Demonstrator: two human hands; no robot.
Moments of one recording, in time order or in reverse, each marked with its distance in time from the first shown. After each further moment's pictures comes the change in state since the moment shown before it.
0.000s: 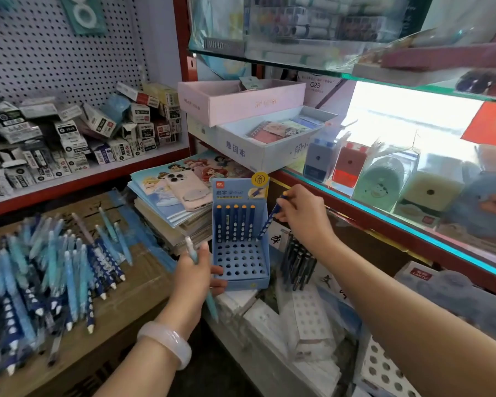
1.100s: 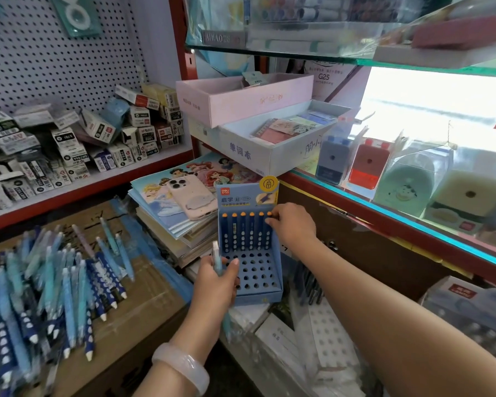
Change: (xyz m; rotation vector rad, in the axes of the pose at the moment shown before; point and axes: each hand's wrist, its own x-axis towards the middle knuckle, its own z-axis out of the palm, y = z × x) left_hand 0.018 -0.007 0.019 0.127 -0.054 0.057; right_hand 0.048 0.030 0.053 -0.515 -0.158 0.069
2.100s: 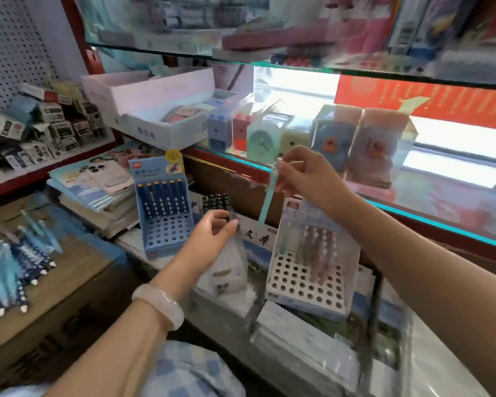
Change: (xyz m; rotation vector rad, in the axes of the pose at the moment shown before) left_hand -0.133 0.033 0.083 0.322 -0.421 0.313; right_hand -0.187 0.102 -0.180 0.651 0.173 -0.092
